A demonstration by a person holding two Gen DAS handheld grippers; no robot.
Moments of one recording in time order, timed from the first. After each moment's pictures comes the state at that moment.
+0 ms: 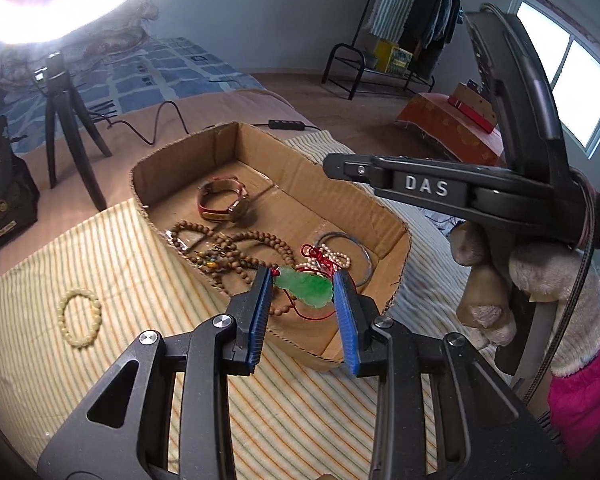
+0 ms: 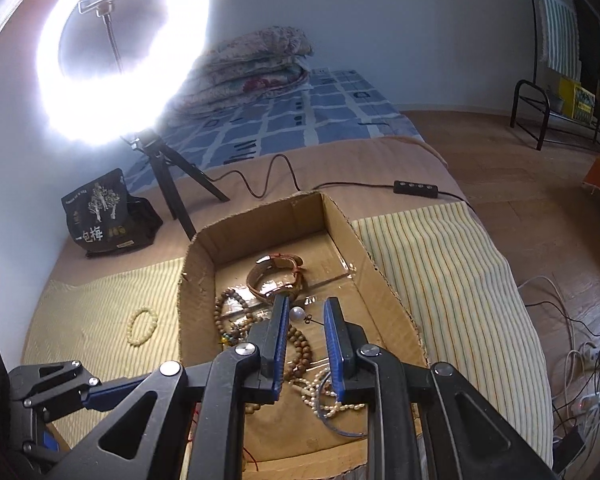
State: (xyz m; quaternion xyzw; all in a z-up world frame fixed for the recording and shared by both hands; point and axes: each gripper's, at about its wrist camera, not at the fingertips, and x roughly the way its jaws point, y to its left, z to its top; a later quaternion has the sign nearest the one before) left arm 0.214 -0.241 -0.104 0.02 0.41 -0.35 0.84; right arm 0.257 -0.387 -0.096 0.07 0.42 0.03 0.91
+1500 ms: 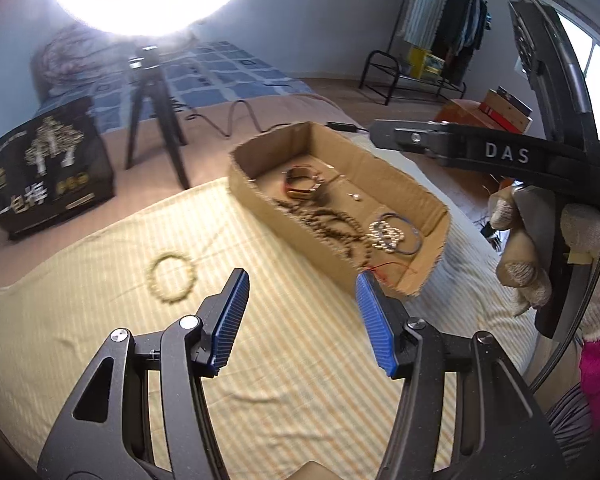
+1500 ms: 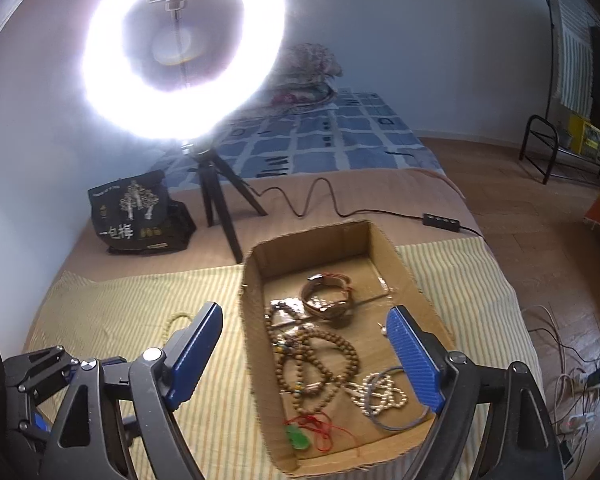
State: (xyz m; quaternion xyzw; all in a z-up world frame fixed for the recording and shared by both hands) left arm 0.195 -0.149 -0.090 0.02 0.41 -0.28 0.87; right arm 0.240 -0.323 -0.059 0.03 0.39 0.05 0.92
